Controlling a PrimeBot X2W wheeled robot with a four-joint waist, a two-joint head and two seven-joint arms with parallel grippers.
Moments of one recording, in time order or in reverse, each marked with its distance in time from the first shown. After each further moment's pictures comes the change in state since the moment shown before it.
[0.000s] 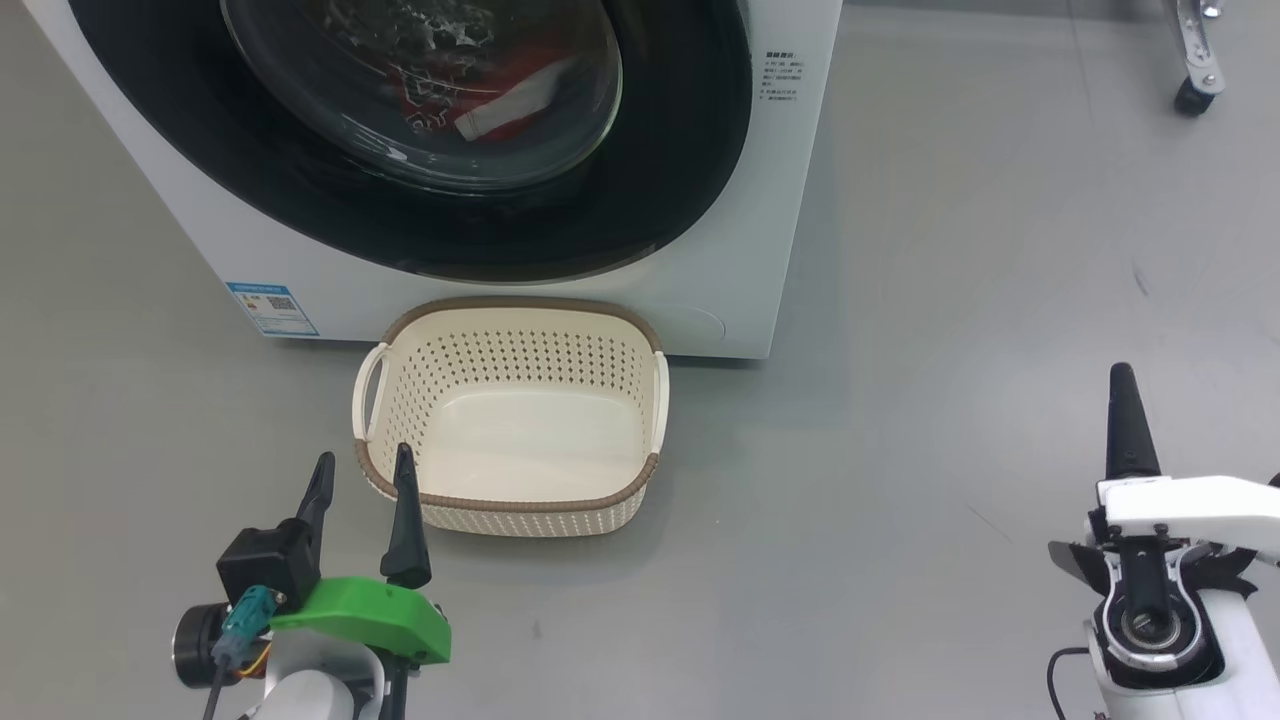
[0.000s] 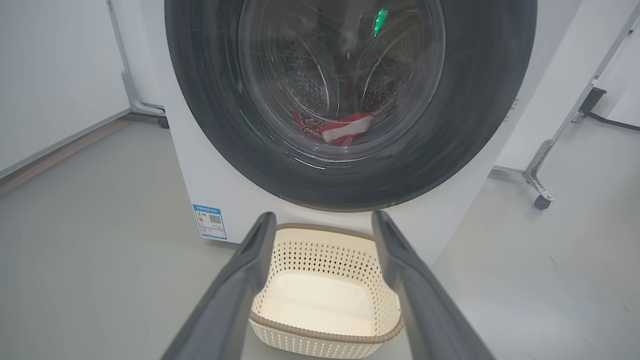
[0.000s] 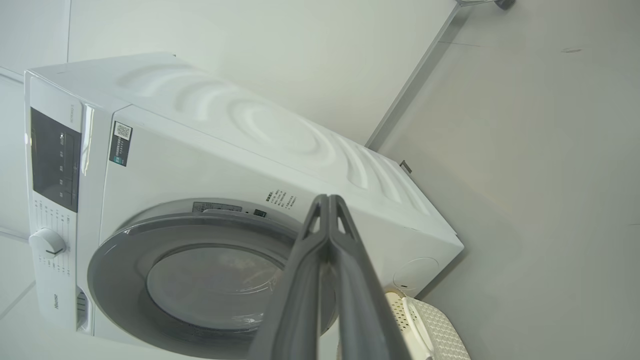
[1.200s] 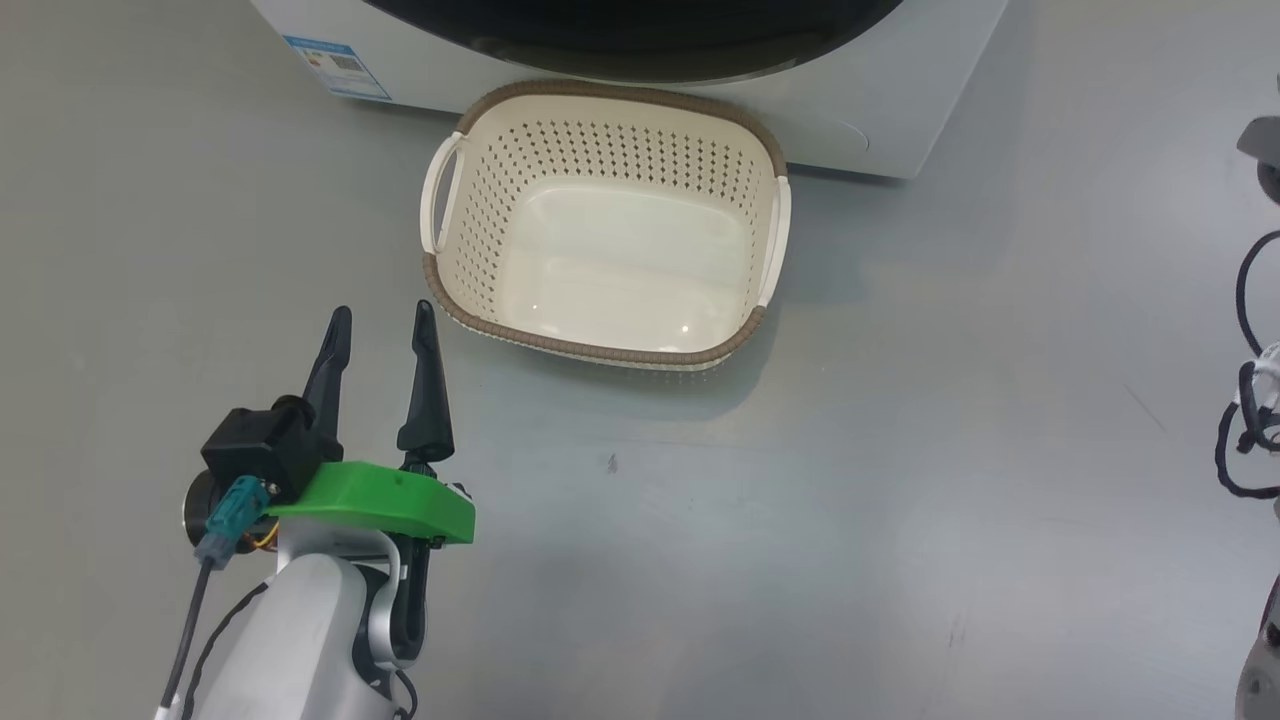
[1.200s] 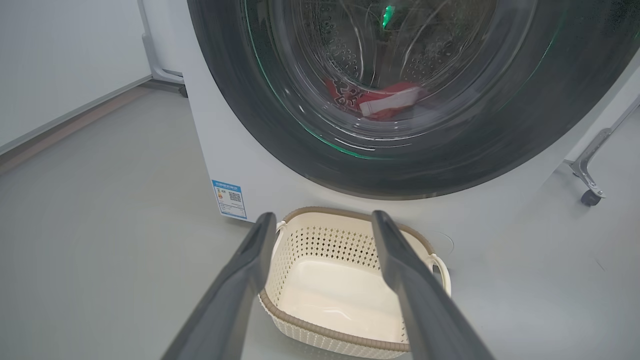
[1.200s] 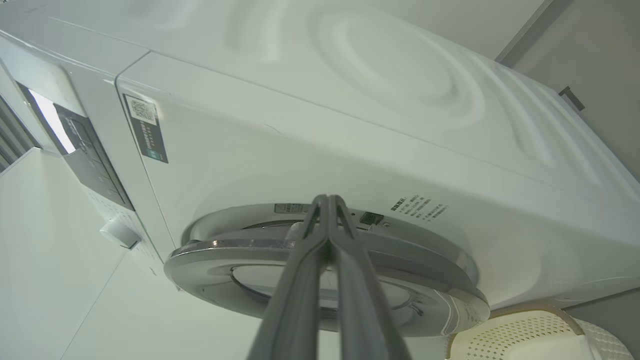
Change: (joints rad) left arm -0.164 -0.007 -0.046 -0.076 -0.054 0.000 0.000; right arm -0.615 -0.173 -0.041 -0.066 0.211 -0.151 0.357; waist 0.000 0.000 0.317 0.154
